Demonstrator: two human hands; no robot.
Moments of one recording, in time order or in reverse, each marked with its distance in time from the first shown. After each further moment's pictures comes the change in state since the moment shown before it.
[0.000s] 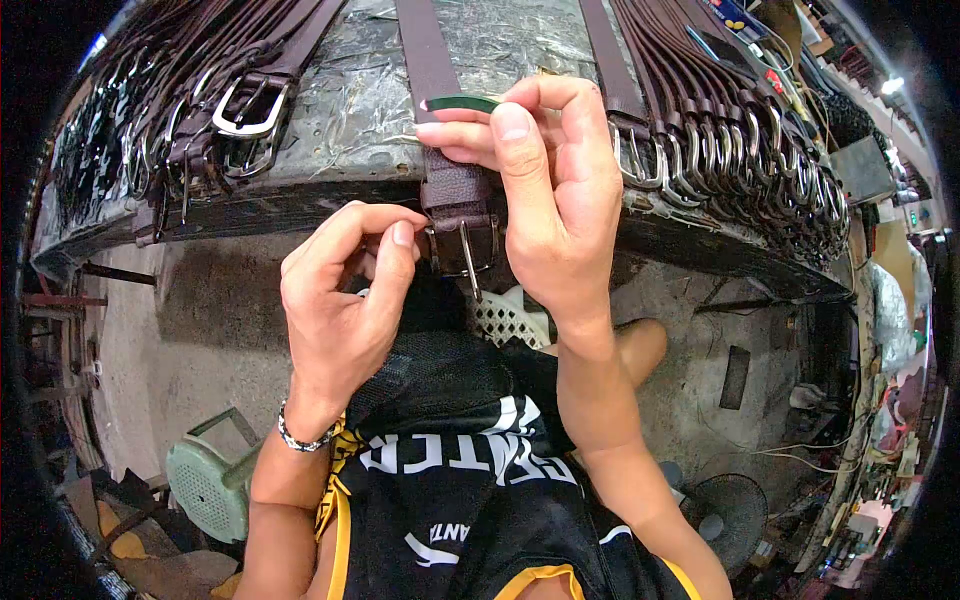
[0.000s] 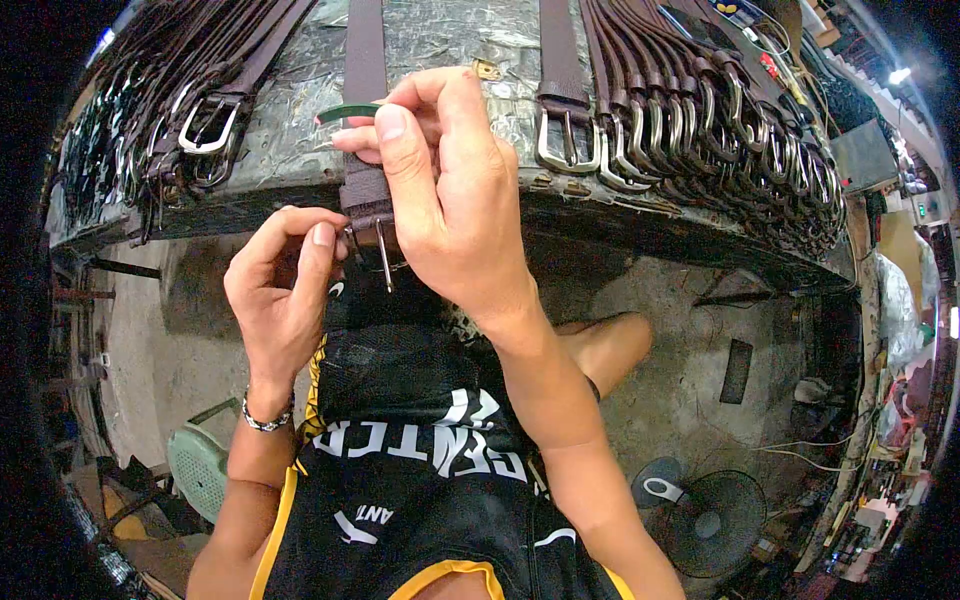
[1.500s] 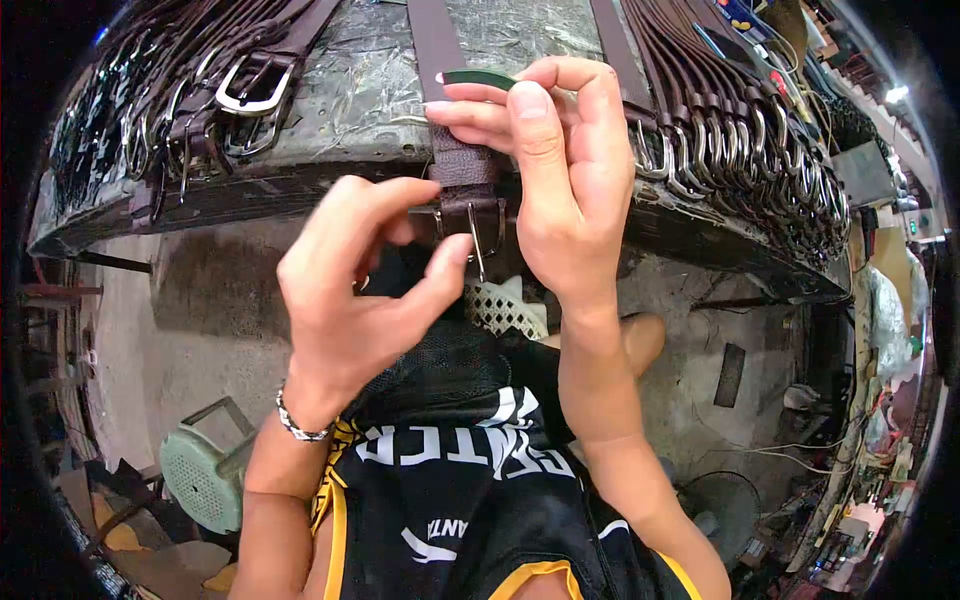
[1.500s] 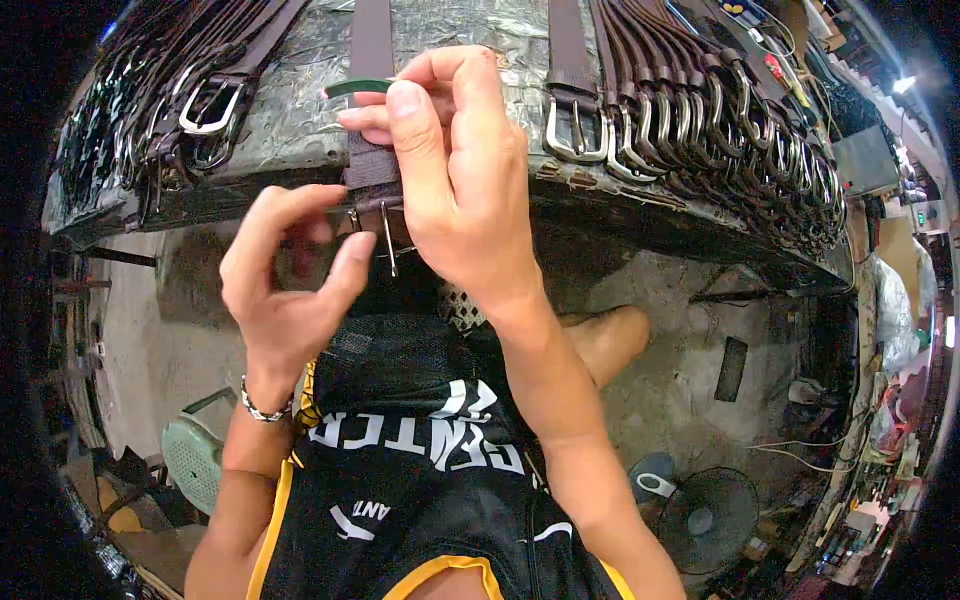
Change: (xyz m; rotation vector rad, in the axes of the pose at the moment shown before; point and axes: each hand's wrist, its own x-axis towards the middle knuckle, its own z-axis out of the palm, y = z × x) left_hand 0.003 0.011 -0.002 0.296 0.034 0.361; right_hand 0.002 -0.002 -0.001 0.041 -0.015 0.015
